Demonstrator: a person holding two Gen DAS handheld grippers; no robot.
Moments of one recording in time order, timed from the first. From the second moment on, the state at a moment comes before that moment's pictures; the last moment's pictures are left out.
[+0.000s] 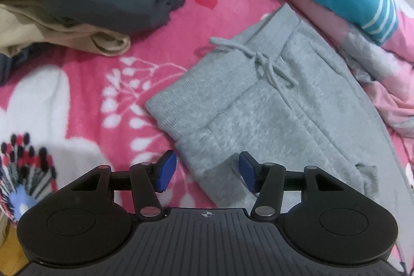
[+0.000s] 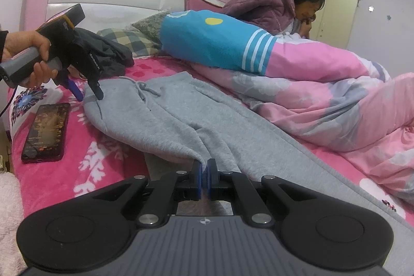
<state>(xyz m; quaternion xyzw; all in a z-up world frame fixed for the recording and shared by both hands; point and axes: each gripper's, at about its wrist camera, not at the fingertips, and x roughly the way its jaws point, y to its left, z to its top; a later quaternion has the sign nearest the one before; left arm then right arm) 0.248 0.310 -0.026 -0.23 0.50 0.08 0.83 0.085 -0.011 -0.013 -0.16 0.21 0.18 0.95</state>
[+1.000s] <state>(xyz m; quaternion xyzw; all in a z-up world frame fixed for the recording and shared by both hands) 0.423 0.203 0.031 -0.18 0.35 0.06 0.92 0.269 -0.100 0.003 -0.10 0.21 0.09 0.97</state>
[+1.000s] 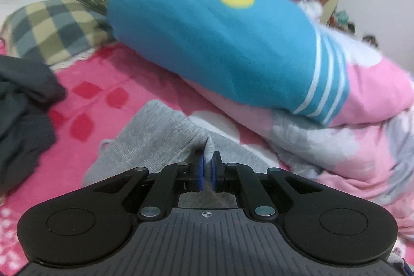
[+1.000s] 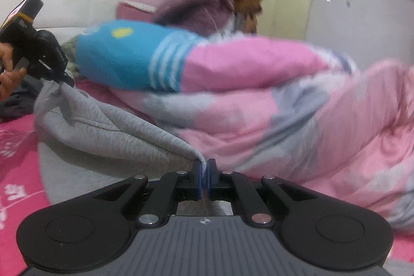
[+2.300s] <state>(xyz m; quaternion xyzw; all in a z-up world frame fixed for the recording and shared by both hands) 0.335 0.202 -0.059 -0.36 0.37 0.11 0.85 0.114 -0.270 -0.110 0.52 0.30 -0.01 0.80</state>
